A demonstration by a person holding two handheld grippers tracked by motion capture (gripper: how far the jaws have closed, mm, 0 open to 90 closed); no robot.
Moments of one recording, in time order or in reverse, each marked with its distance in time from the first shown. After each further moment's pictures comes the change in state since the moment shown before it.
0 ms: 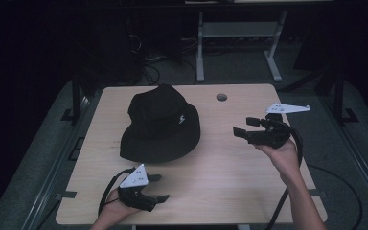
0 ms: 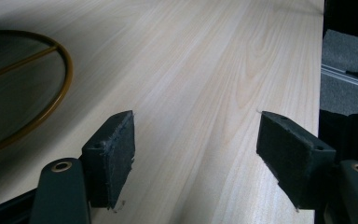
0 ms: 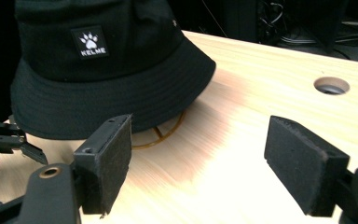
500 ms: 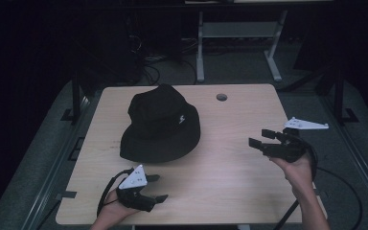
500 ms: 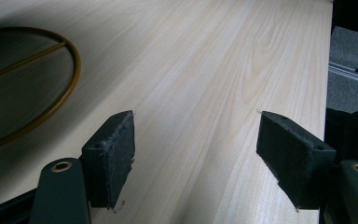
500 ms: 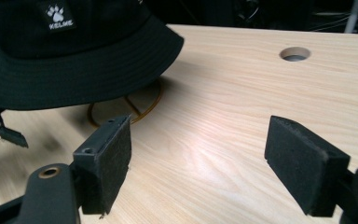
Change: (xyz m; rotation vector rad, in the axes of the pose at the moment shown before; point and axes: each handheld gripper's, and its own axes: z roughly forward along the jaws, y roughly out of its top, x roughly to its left) left arm -0.001 -0.002 -0.003 0.008 0.028 -0.002; right arm -0.020 -0.046 -0.030 -0.039 -0.059 0.086
